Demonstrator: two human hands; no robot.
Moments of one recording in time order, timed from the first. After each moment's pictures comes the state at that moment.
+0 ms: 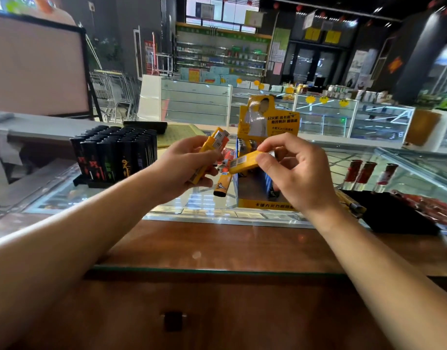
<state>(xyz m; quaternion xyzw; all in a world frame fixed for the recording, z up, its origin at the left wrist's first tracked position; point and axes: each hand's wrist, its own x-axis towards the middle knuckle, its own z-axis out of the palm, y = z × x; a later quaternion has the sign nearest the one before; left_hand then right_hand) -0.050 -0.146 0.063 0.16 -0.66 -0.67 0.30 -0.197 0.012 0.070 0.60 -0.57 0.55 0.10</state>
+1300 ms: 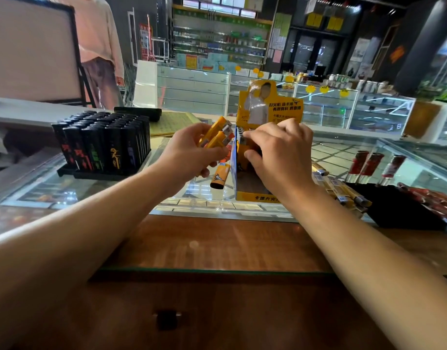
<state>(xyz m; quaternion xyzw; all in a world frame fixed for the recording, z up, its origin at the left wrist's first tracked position) -0.072 -0.144 0.055 0.21 -0.73 -0.54 0.36 -0.221 -0.038 0.052 0.52 -0.71 0.23 0.42</state>
